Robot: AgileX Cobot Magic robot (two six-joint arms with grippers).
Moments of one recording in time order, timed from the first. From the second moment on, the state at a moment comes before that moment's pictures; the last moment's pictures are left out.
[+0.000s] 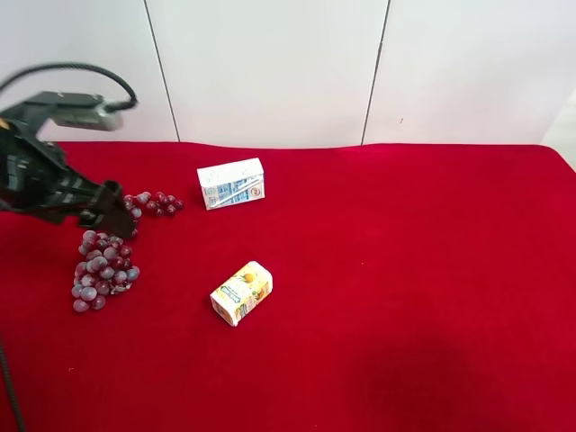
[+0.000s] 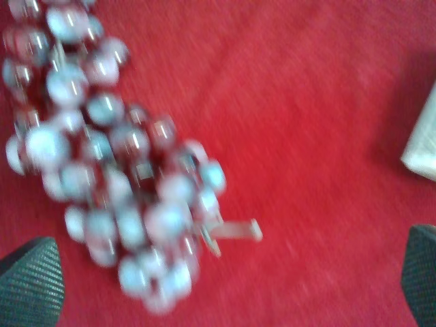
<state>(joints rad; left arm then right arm) -0.18 1.37 -0.85 -0.24 0.74 0.26 0.46 0.07 -0.48 -0.13 1.07 0.08</state>
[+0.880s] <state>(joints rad) -0.18 0.21 -0.61 -0.08 1.13 0.08 0.46 0.07 -0.48 -0.13 1.07 0.08</state>
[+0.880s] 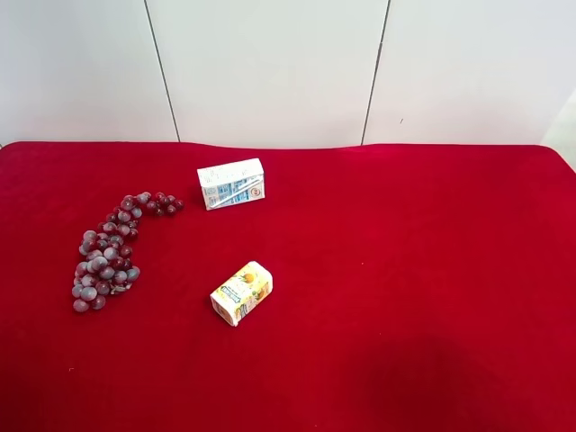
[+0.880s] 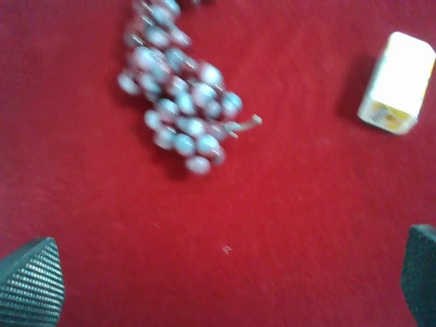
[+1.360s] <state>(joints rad) -0.18 0.07 -0.53 -0.06 1.07 0.07 0.46 0.07 -0.48 -0.13 1.07 0.08</state>
